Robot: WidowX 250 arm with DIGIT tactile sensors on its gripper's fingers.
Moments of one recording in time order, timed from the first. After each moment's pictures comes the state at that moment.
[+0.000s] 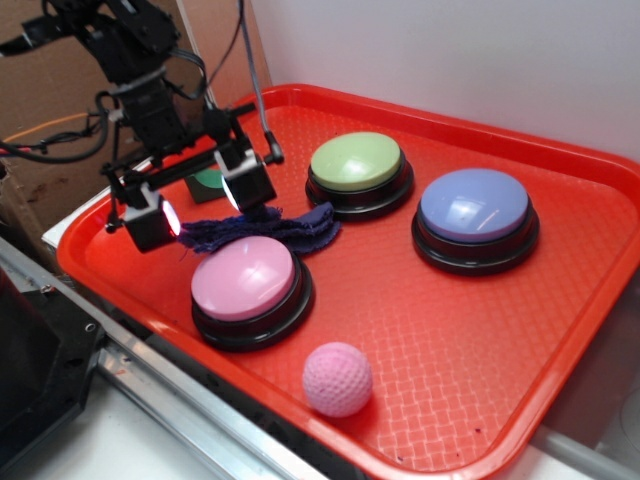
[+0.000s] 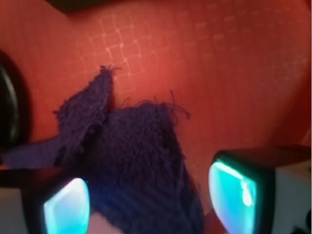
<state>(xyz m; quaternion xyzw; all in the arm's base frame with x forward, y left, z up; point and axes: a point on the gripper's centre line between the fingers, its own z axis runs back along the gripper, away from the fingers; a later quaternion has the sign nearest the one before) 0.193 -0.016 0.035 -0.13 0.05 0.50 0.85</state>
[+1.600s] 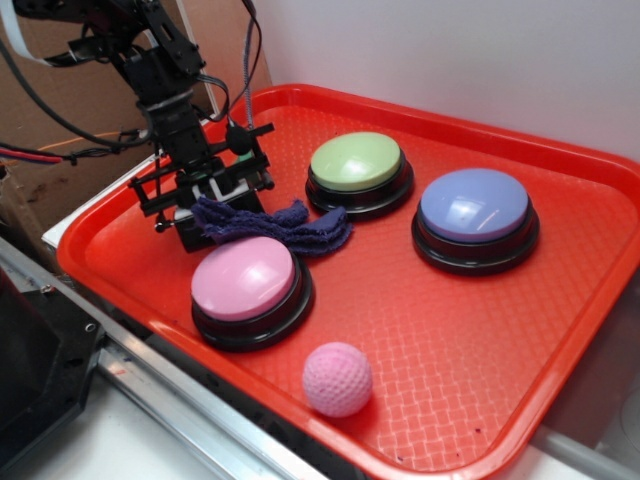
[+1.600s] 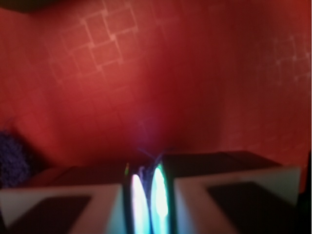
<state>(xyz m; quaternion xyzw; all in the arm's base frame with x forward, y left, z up) 0.204 -0.009 0.016 -0.13 0.10 0.51 0.84</state>
